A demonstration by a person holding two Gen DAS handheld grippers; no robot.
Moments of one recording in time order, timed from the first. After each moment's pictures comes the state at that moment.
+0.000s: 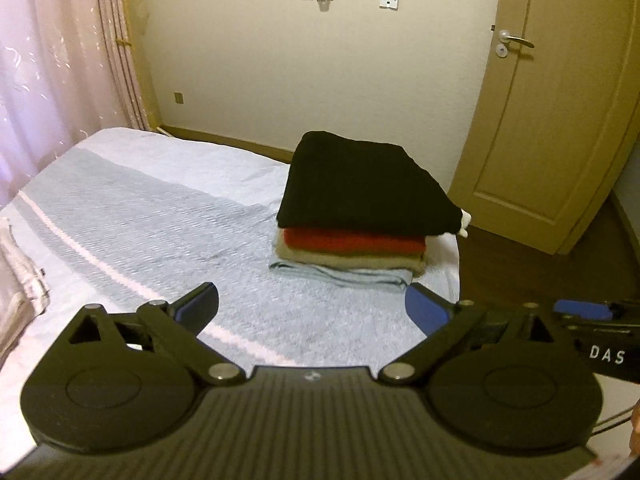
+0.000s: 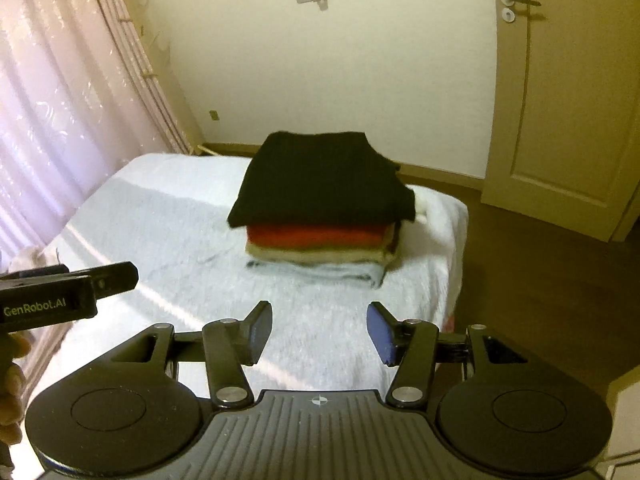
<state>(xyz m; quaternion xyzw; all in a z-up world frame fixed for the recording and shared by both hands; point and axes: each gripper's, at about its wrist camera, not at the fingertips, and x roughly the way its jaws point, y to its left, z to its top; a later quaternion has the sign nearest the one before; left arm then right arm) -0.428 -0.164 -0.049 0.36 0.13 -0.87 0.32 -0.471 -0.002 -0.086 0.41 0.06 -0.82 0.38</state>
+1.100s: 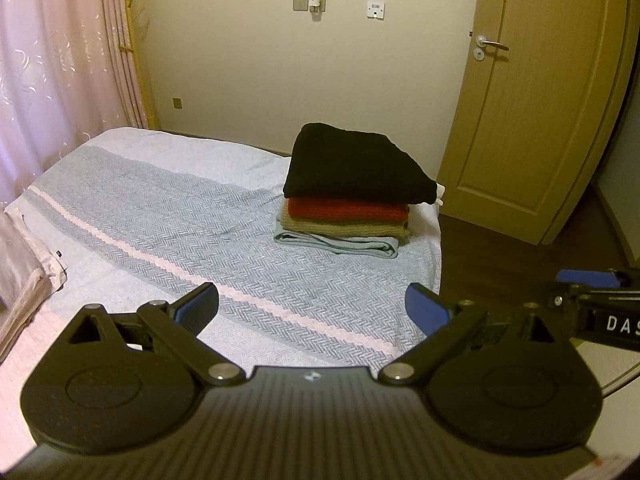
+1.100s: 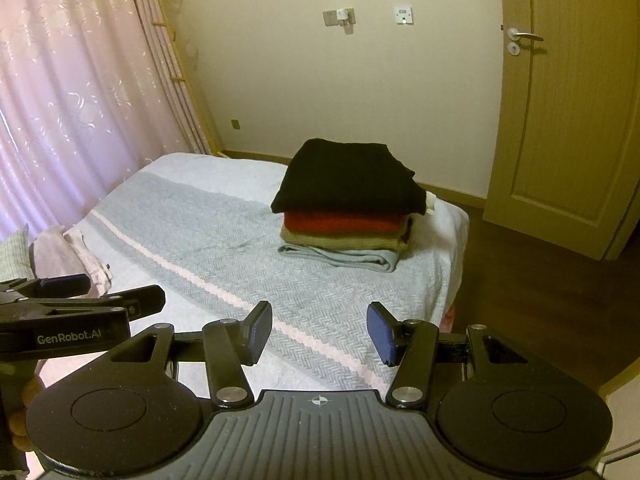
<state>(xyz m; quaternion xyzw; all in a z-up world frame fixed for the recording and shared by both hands) -0.334 -0.109 -0.033 0.34 0.13 -0.88 0.30 -0.361 0.038 -0.053 0.37 0.07 -0.83 0.40</state>
